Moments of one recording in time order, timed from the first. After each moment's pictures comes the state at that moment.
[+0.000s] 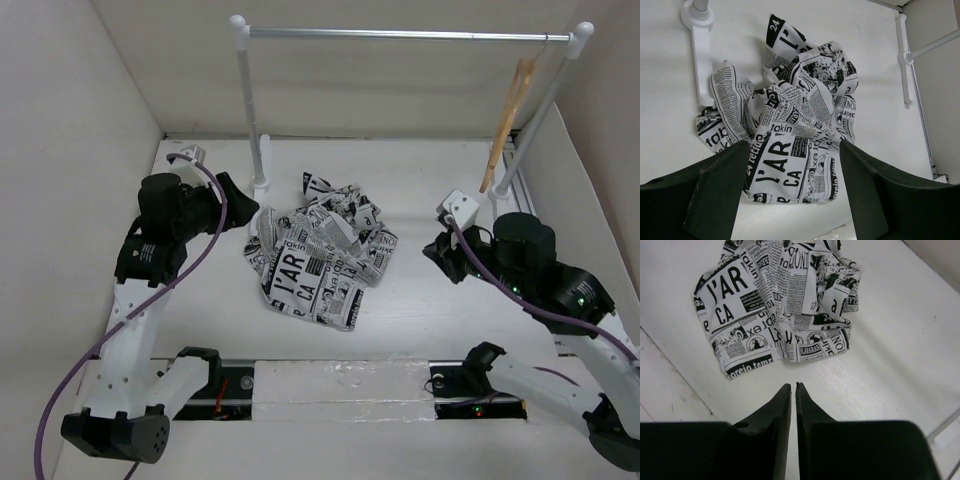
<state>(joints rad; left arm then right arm) -0.12 0.92 1.14 -0.65 0.31 -0.44 0.69 0.81 1.23 -0.87 -0.06 -0.15</state>
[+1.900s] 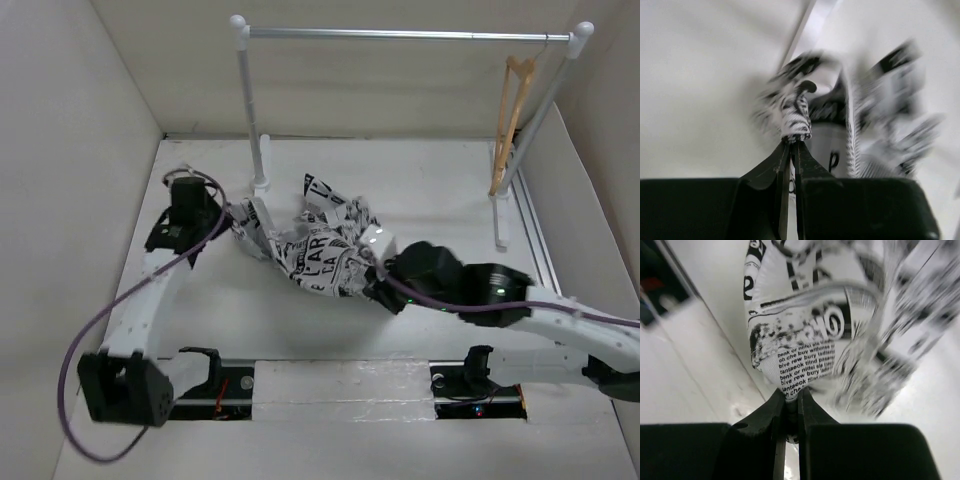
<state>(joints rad) -0.12 1.26 0.88 -0.47 -0.01 -0.69 1.21 1.07 1.04 -0.69 0.20 0.12</state>
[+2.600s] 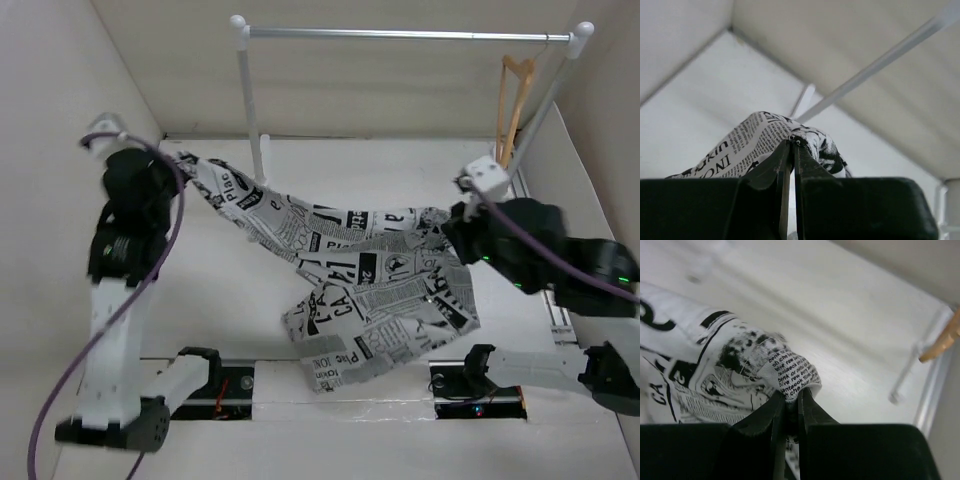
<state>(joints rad) -0.13 0.93 1.50 -0.72 -0.40 -0.60 1.11 1.01 1.82 -1.23 0.59 0.16</state>
